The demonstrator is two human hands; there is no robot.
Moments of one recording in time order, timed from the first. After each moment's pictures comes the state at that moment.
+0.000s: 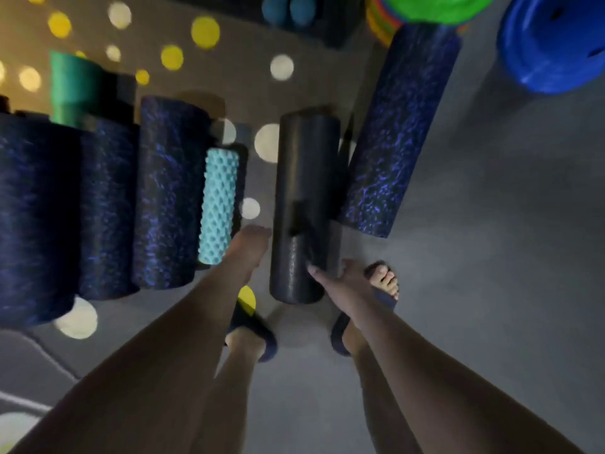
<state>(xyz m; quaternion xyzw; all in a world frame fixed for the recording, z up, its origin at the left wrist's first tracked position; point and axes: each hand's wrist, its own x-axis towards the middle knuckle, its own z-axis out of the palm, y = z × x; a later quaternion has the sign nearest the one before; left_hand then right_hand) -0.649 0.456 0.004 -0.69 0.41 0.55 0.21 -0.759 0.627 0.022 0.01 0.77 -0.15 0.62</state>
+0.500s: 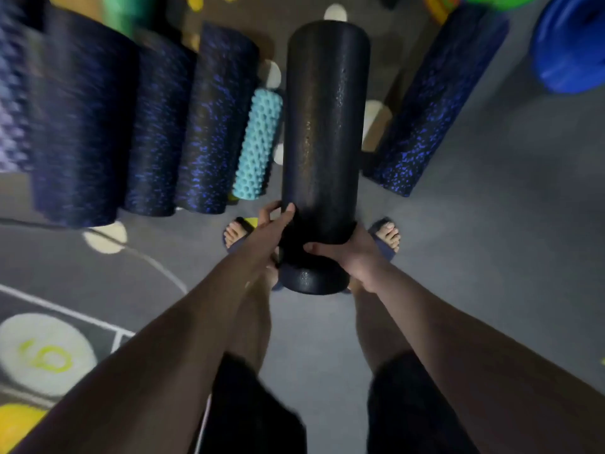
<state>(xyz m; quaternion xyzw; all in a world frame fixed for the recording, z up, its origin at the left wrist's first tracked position) -0.554 0.496 0.143 -0.70 0.26 0.66 0.12 -0.694 0.605 0.151 -0.03 0.75 -0.21 0.62</state>
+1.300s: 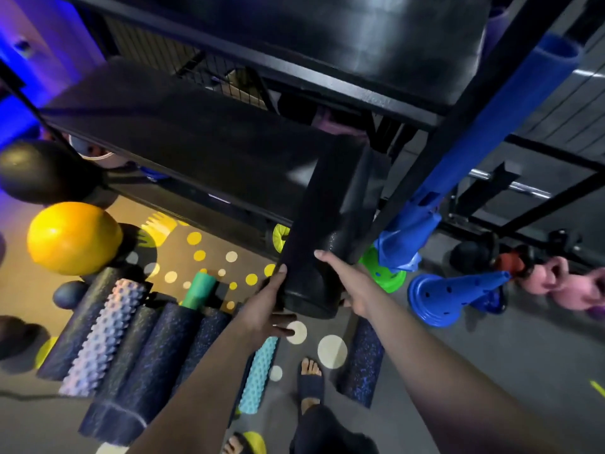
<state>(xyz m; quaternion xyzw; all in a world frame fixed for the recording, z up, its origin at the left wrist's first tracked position) -0.677 0.251 0.571 -0.57 0.32 0.76 -0.03 -0.845 0.313 0.606 -0.01 0.75 -0.41 0.52</state>
